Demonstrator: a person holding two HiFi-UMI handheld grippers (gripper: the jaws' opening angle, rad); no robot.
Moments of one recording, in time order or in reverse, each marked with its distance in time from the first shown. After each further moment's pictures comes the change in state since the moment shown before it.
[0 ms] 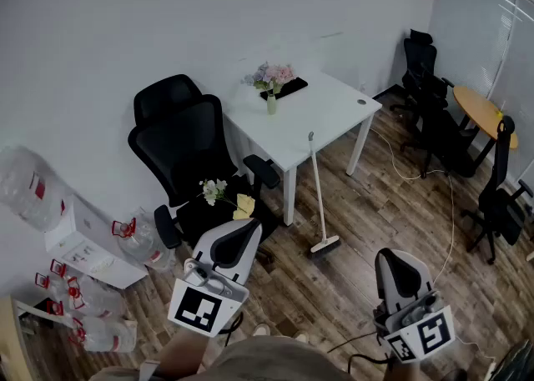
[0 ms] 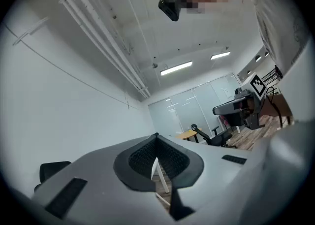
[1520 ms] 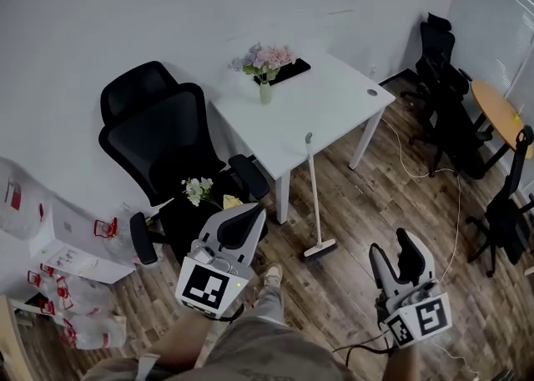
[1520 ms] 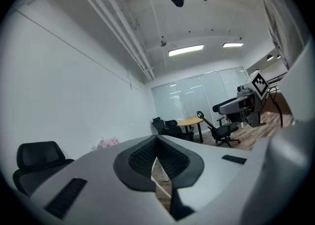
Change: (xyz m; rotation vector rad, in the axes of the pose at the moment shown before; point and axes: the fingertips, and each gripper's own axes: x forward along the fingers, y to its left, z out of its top) left arm 0.176 0.054 -0.114 -0.050 0.151 0.002; right arm 0.122 -0.161 -0.101 0.044 0.181 -0.066
